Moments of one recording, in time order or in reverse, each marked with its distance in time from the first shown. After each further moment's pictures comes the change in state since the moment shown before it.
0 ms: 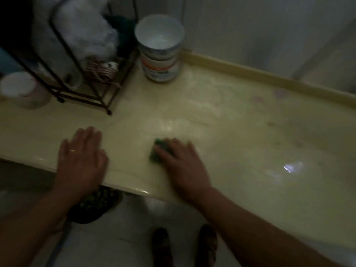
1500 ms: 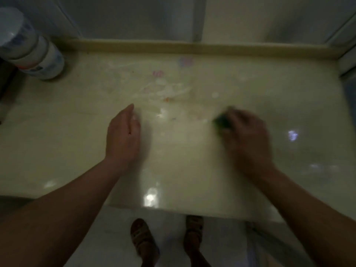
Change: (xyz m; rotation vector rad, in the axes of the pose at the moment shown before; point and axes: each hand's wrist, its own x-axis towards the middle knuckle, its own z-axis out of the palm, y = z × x) left_hand -0.001 0.425 0.030 -0.537 -0.031 -0.002; right_hand -0.237 0.337 -0.139 0.060 0.392 0.522
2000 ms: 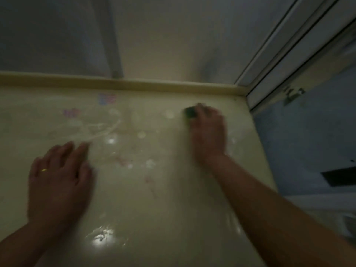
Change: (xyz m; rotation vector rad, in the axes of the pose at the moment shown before) left_hand 0.022 0.052 0.071 0.477 -0.054 0.162; right_hand 0.128 0.112 -0.019 -0.171 0.180 0.217
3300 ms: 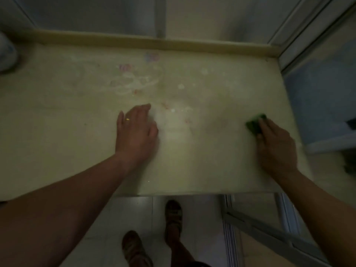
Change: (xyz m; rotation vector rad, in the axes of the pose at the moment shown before) left_hand -0.064 0.022 -0.021 -0.219 -0.052 0.145; right_hand -0.176 0.084 -0.079 -0.171 -0.163 -0.036
